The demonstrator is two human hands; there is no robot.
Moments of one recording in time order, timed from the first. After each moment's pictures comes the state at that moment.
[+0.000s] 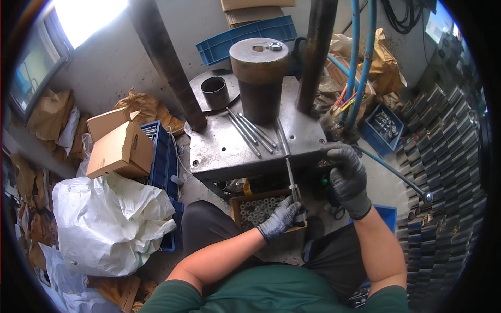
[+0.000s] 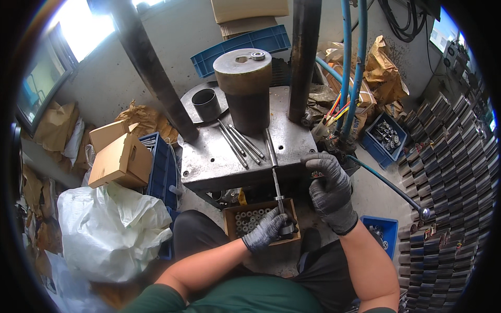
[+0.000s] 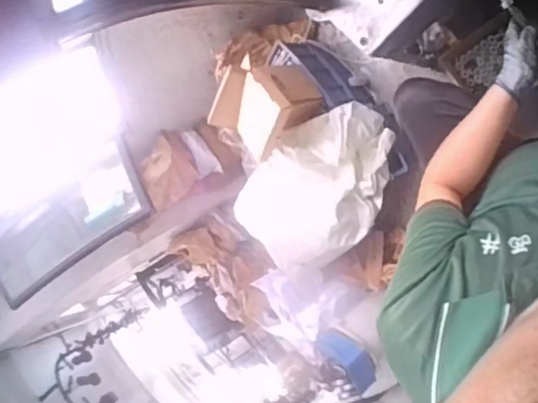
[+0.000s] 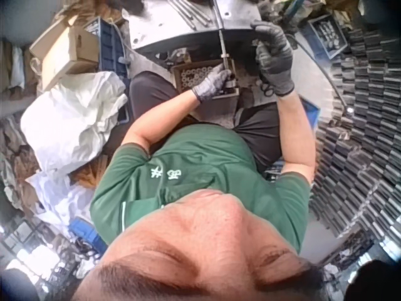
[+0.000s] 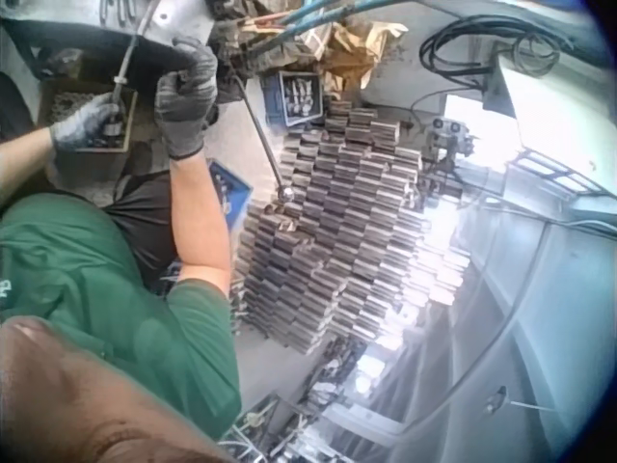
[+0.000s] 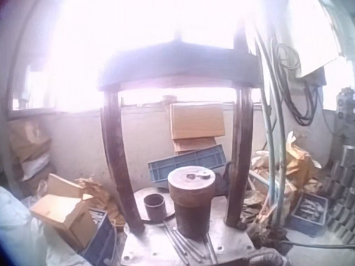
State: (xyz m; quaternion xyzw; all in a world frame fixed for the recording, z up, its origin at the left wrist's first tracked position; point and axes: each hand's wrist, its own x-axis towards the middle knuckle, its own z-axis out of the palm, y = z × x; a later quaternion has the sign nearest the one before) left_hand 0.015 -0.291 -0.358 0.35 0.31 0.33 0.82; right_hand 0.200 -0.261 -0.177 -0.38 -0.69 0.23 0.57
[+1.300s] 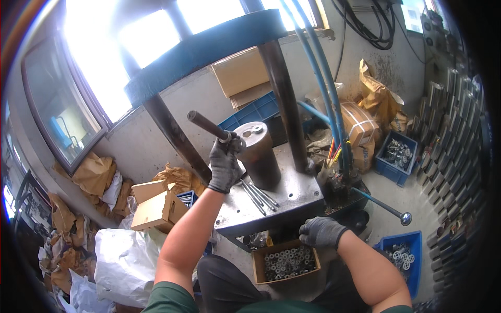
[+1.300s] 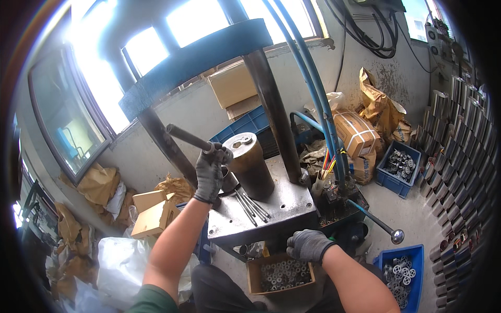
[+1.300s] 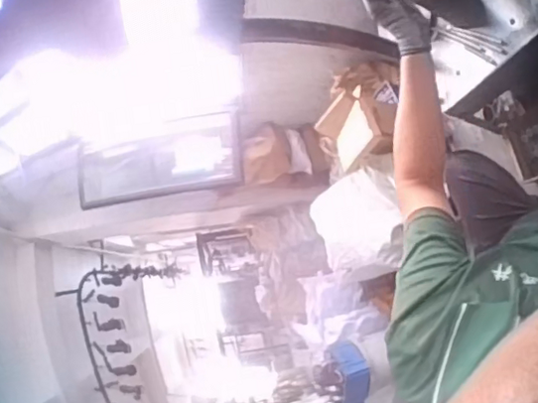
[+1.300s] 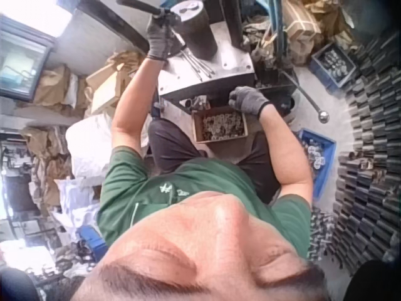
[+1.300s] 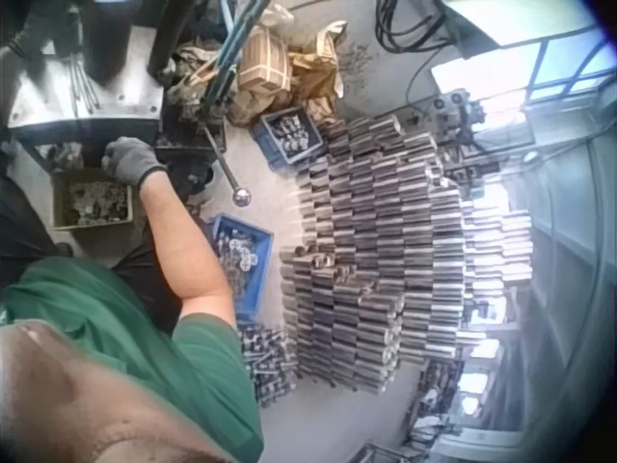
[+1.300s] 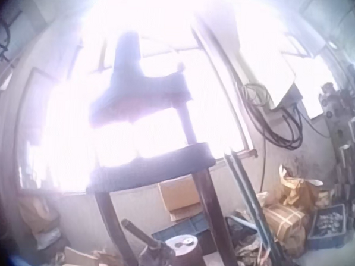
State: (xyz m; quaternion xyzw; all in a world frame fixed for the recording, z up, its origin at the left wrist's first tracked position) left_hand -0.048 -0.070 -0.066 0.63 0.22 0.66 0.34; right_hand 0.217 -0.258 -0.170 -0.49 -0.84 0.24 0.03
